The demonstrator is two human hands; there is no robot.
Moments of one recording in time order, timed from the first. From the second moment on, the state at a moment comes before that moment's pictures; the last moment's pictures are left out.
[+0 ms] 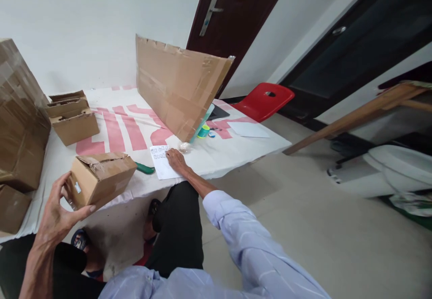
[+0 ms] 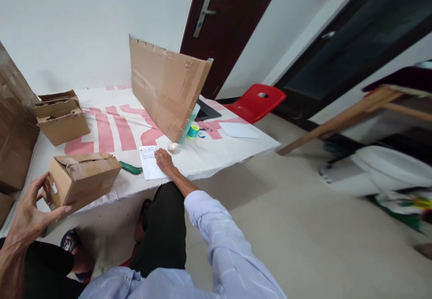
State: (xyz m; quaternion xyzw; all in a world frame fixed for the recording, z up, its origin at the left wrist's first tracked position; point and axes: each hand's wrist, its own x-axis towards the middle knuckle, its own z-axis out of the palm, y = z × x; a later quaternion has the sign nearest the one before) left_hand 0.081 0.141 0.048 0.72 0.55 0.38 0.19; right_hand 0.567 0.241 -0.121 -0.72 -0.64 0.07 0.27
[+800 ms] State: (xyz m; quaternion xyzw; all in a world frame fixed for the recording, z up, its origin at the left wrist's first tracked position) left_hand 0.097 0.122 0.045 0.71 0.53 0.38 0.27; right_hand 0.325 0.183 0.122 -0.26 -0.92 0.06 0.30
